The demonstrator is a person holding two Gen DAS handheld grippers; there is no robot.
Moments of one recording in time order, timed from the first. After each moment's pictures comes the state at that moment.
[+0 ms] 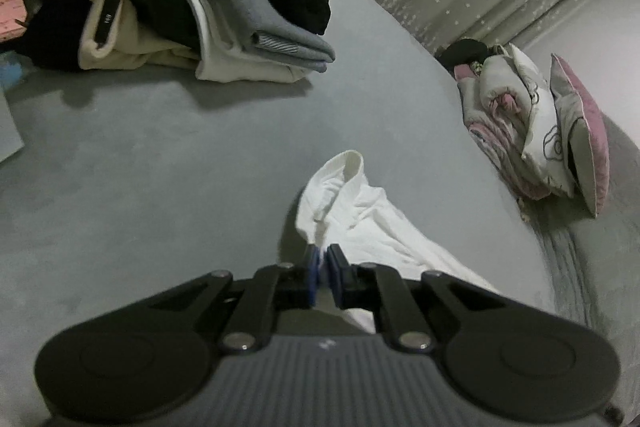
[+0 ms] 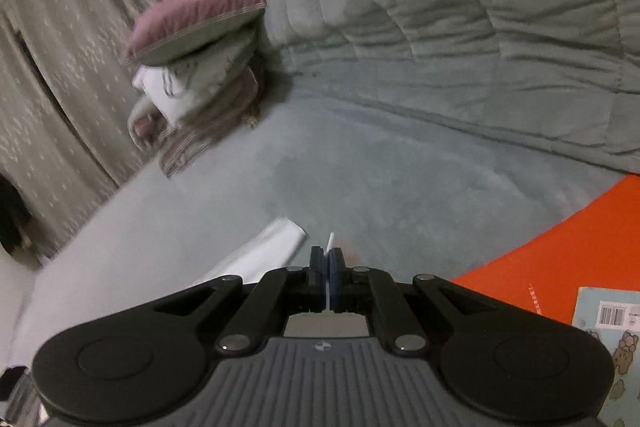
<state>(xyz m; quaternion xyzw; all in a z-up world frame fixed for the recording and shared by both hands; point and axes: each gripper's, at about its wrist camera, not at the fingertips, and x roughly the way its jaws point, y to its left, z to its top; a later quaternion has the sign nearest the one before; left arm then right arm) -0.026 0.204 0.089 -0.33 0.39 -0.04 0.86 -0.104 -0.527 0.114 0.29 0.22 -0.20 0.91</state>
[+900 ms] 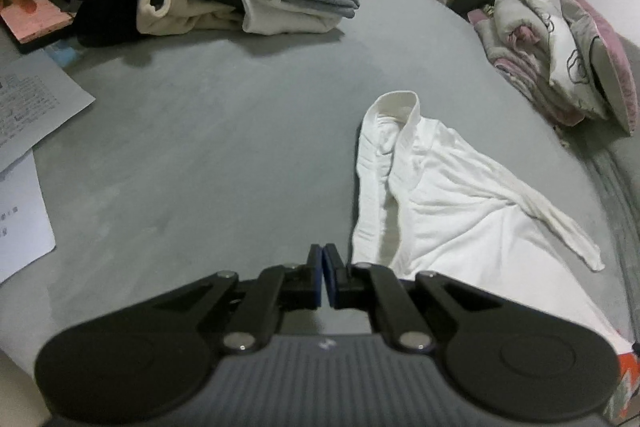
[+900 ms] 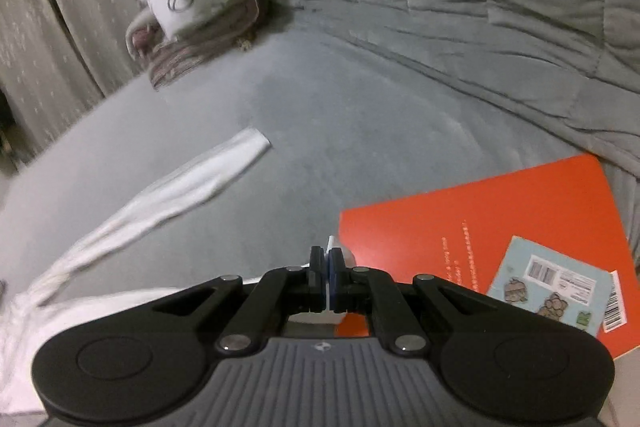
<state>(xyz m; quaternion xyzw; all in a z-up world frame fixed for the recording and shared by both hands) -0.077 0.197 0.061 -0.22 0.44 -0.03 0.87 -0.128 -0.521 0.092 0.21 0.34 -0.18 0.90</state>
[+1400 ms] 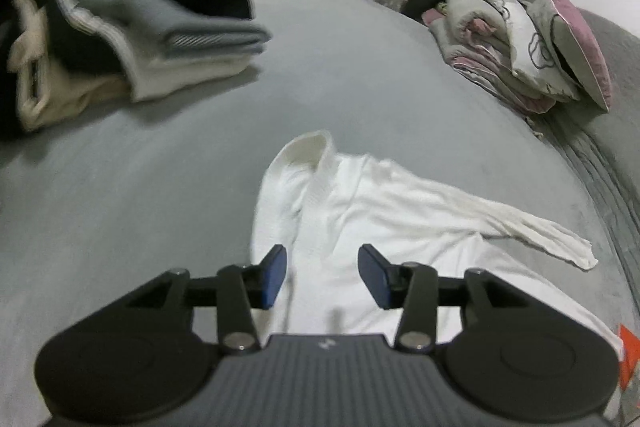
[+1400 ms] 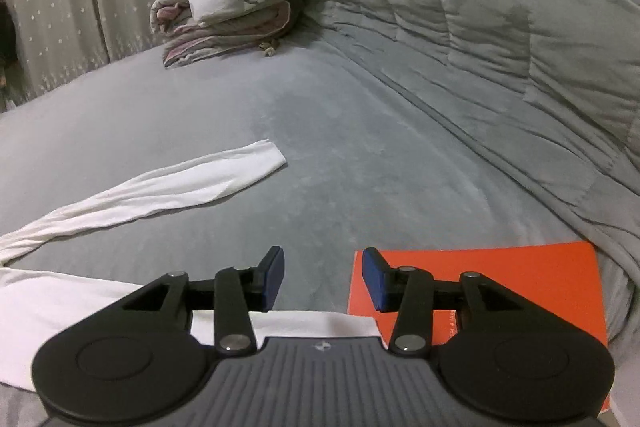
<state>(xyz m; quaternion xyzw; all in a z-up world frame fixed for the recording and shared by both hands) -0.008 0.129 0.088 -0.16 0.40 -0.08 0.90 -0.101 -0.483 0.104 0.09 0.34 -0.19 0.92</state>
